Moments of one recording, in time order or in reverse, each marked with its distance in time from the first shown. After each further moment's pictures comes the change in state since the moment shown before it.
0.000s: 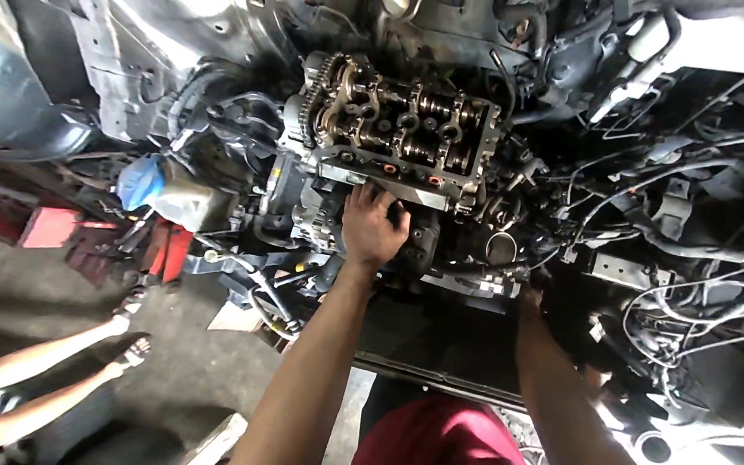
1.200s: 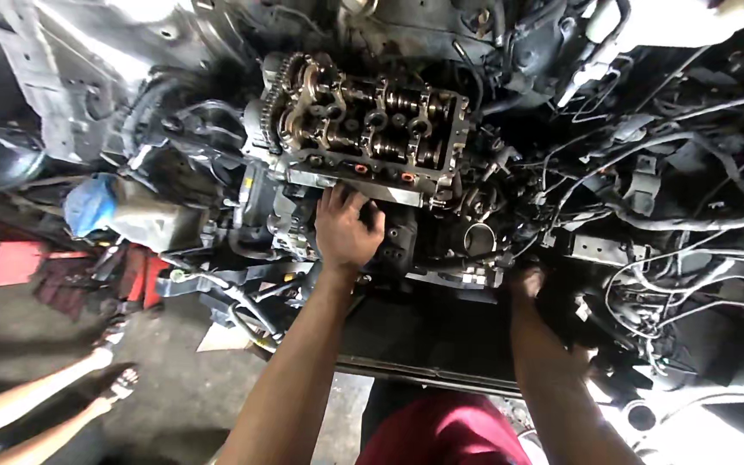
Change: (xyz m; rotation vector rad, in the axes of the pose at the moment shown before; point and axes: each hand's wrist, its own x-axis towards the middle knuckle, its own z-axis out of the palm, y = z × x) left_hand 0.001 -0.004 0.004 0.000 0.042 0.051; right_hand 0.026 0.002 -0.012 -0.368 0.187 -0.112
